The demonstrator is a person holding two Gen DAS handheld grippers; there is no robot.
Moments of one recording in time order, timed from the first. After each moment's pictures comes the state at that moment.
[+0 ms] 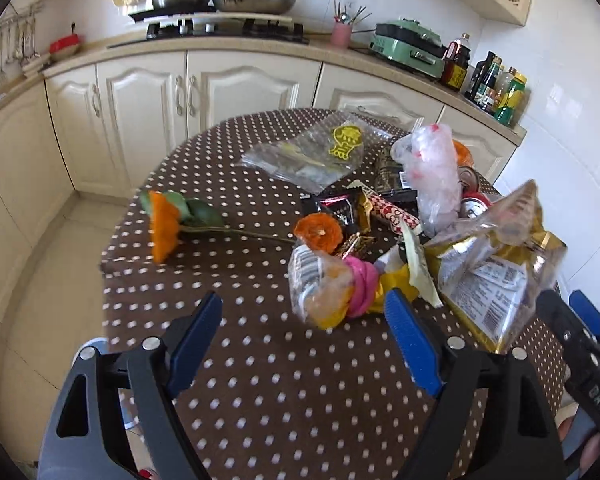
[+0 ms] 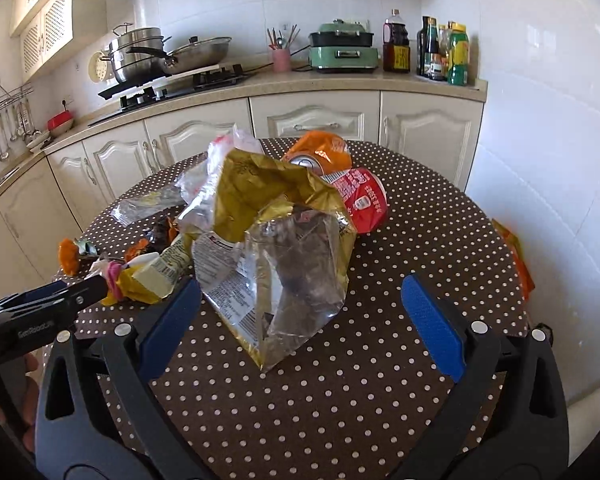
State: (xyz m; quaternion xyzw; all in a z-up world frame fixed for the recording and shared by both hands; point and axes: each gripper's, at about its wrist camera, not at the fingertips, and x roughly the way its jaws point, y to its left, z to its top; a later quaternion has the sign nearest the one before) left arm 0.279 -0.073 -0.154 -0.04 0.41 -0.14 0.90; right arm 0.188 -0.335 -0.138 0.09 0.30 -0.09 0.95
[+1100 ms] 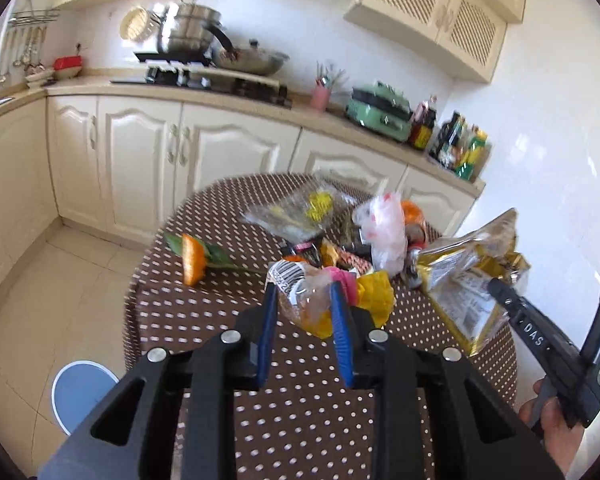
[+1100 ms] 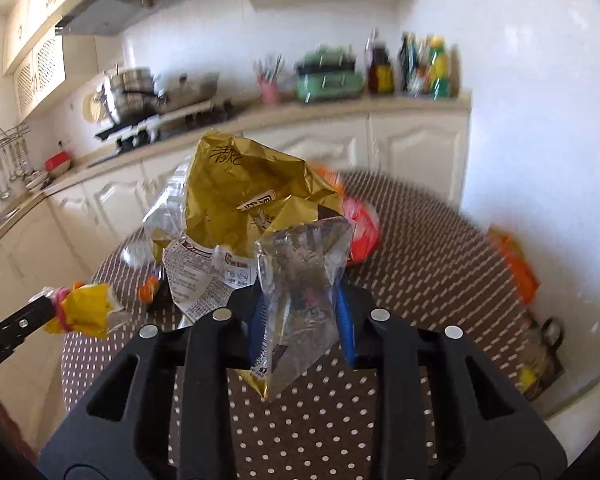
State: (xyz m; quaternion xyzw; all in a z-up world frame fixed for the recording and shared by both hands) left arm 0.208 -0.017 -0.099 -0.10 0.30 -0.18 0.93; right arm 0.160 -0.323 -0.106 0.11 0.21 -0.11 0.97
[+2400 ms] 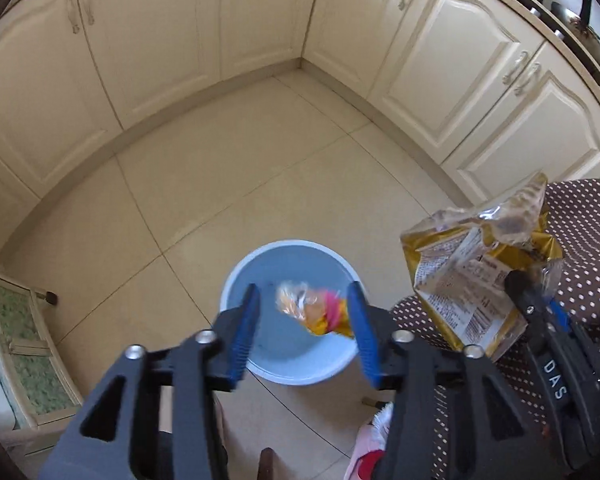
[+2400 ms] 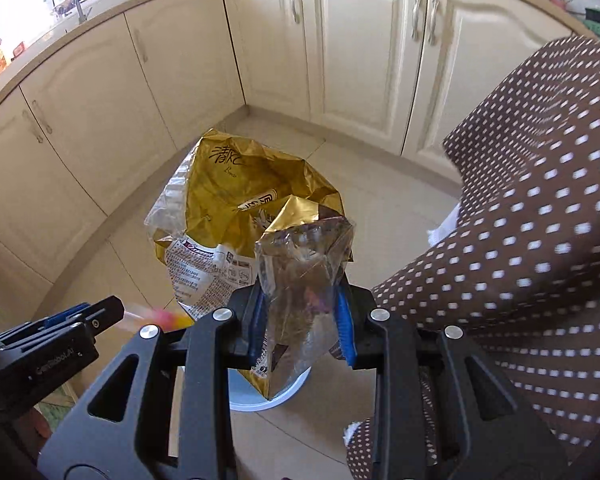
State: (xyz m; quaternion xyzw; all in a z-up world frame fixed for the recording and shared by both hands) left arm 0.278 0.333 -0.334 -0.22 0.51 0.19 0.81; right arm 0.333 0.117 -0.312 -0.03 0.44 0.20 0.87
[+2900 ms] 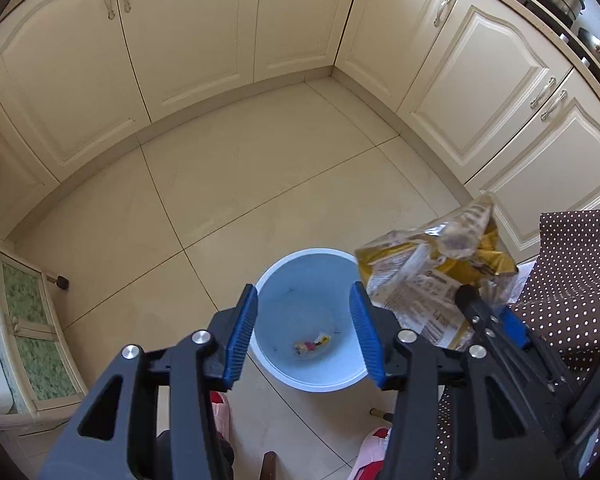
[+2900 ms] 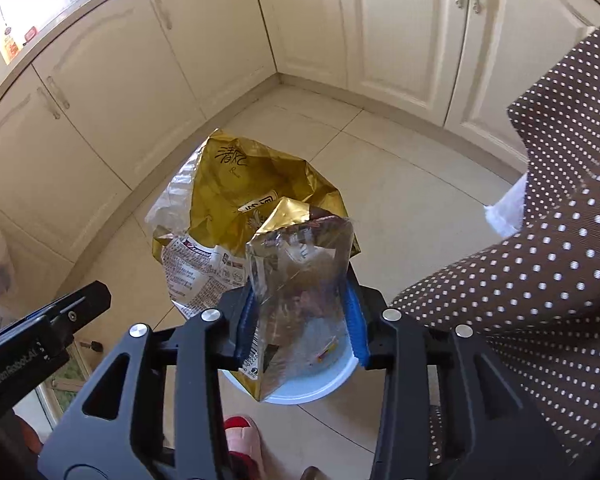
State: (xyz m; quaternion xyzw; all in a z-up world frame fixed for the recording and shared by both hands) left arm 0.262 0.358 -0.334 -0.23 0.50 0.23 0.80; right arm 0.344 0.165 -0.350 -0.03 0.48 0.25 0.84
